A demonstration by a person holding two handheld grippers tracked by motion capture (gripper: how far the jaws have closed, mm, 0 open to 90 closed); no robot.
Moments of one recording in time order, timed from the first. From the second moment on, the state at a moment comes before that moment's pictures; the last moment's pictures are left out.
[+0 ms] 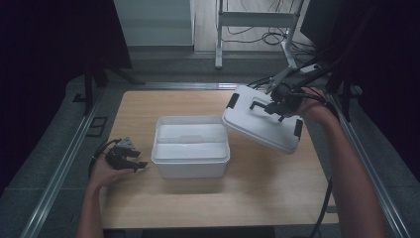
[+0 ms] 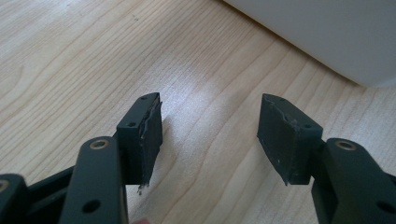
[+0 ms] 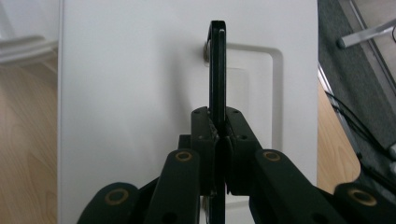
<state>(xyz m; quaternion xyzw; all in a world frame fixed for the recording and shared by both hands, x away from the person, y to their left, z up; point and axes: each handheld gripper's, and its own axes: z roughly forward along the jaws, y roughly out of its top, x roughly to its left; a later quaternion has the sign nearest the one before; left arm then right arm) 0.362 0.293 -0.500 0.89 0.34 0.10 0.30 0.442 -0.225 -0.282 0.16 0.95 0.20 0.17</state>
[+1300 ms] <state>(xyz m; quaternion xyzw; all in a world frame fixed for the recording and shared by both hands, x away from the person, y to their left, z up) 0.361 0.287 -0.504 0.90 0.33 0.08 0.29 0.422 -0.082 -0.290 0.02 0.96 0.23 0.13</state>
